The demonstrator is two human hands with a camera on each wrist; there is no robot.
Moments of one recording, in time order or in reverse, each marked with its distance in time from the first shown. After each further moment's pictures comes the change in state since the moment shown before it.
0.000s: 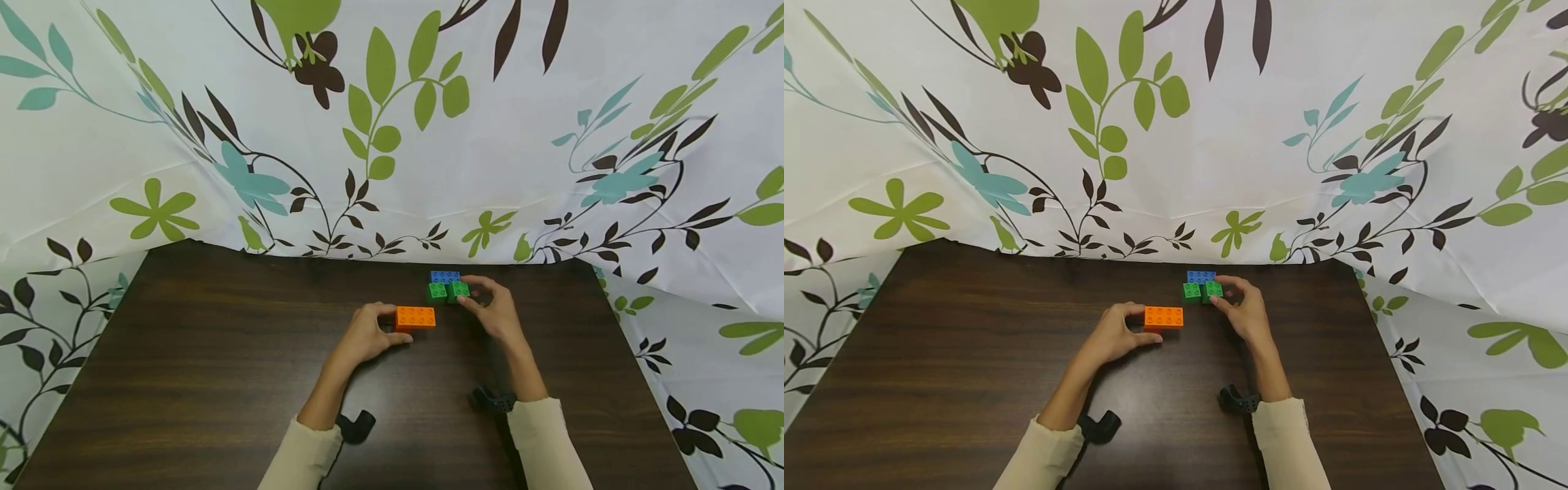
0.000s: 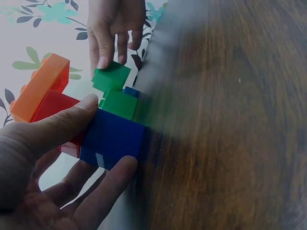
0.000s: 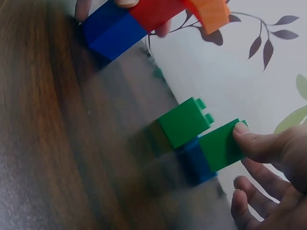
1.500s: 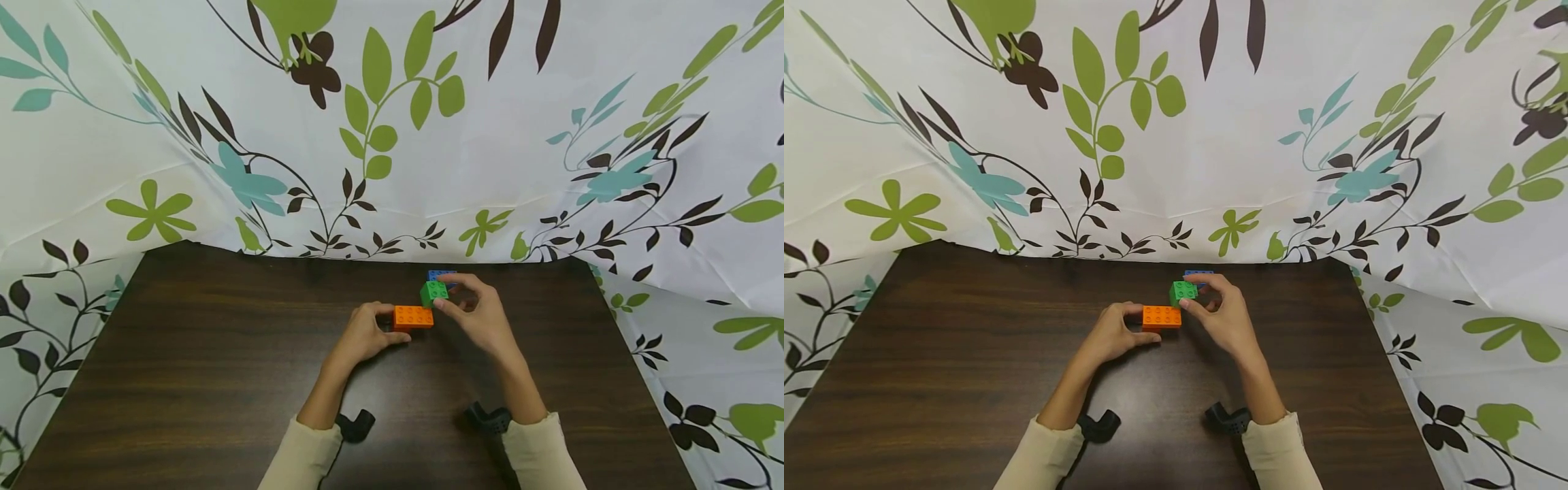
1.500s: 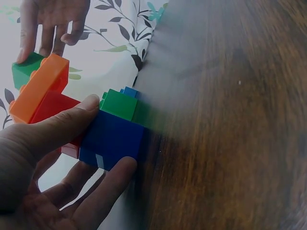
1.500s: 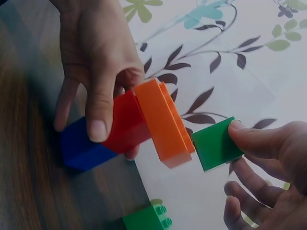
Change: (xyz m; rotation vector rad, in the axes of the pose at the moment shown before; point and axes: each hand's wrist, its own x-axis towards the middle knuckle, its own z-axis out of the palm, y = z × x) left_hand 0.003 -0.001 0.001 0.005 0.027 0.016; right_hand -0.040 -0.075 0.003 0.088 -0.082 -0.198
